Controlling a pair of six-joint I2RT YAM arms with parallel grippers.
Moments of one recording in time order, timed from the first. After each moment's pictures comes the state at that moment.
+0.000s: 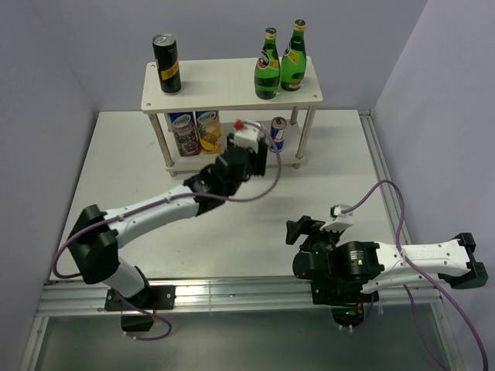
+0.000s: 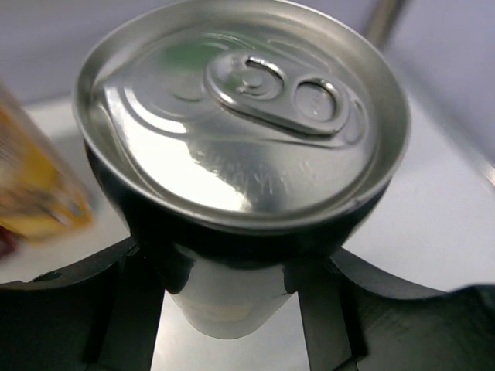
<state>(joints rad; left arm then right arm) -0.97 1.57 1.16 0.16 -0.49 -0.21 1.54 0.70 0.62 -1.04 1.21 1.50</state>
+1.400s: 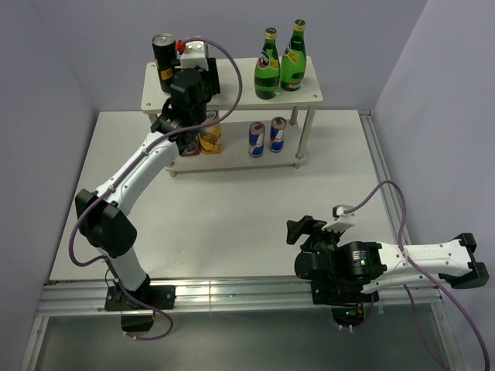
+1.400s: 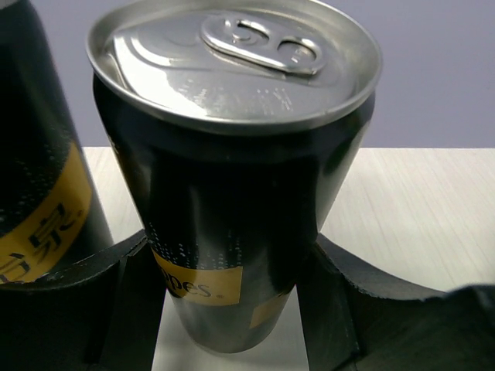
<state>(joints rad) -0.54 1.74 1.77 0.04 -0.54 -0.05 1.54 0.68 0.61 -1.03 1.22 1.51</state>
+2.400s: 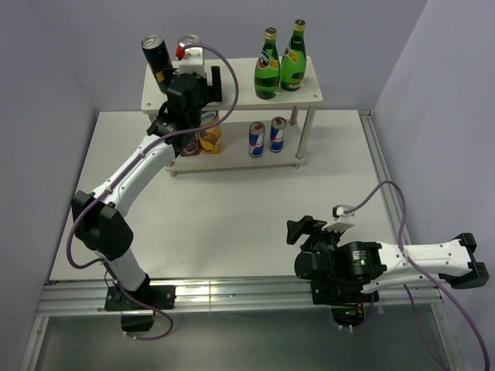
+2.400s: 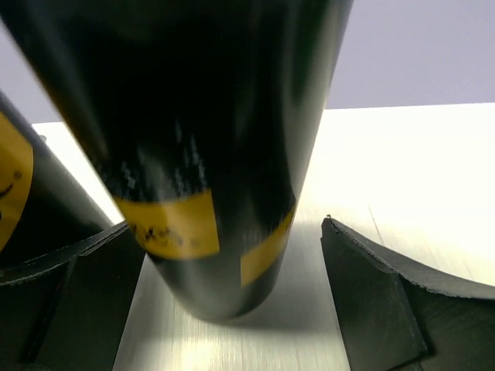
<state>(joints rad) -0.51 1.72 1.69 0.03 -0.49 -0.03 1.54 0.68 0.61 -1.04 1.22 1.51</state>
